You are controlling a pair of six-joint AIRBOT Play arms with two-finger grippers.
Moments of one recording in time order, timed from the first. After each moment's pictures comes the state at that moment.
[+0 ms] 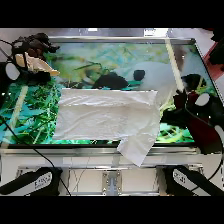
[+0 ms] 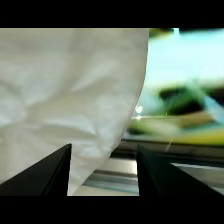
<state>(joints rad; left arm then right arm) 0.02 -1.20 1.34 1.61 -1.03 -1.62 -0.18 -1.08 0.80 -1.23 1.35 1.47</state>
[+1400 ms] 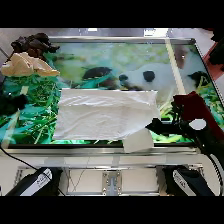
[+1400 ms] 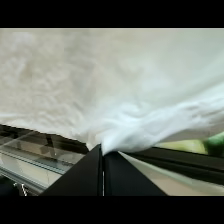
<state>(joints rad) 0.40 -1.06 1.00 1.60 -1.20 -1.73 -0.09 -0.80 0.48 -0.75 1.08 1.43</state>
